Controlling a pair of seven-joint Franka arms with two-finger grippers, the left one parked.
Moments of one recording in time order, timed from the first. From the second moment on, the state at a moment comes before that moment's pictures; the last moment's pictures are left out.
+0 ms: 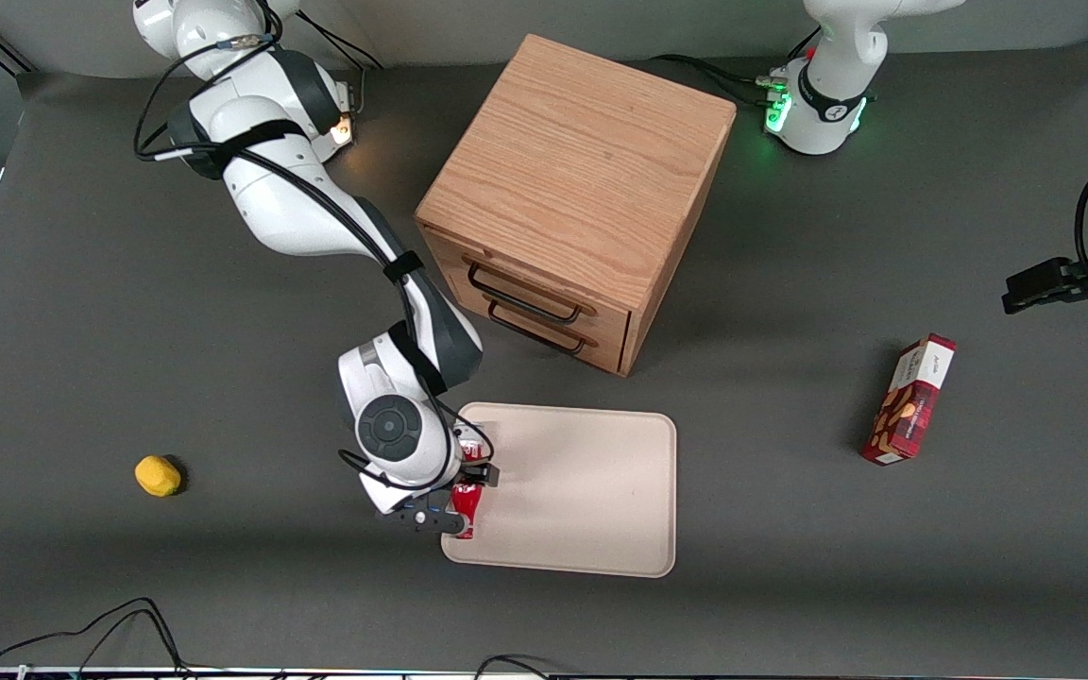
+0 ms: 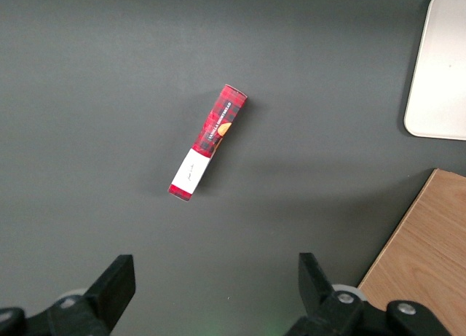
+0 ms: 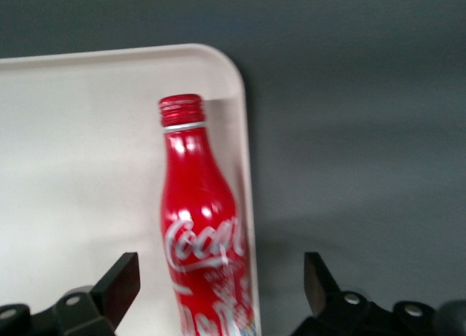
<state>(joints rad) 0.44 1.08 0.01 -0.85 -0.03 1.93 0.62</state>
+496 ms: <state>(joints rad) 0.26 0.60 0.09 -1.30 -0.03 1.83 0.44</state>
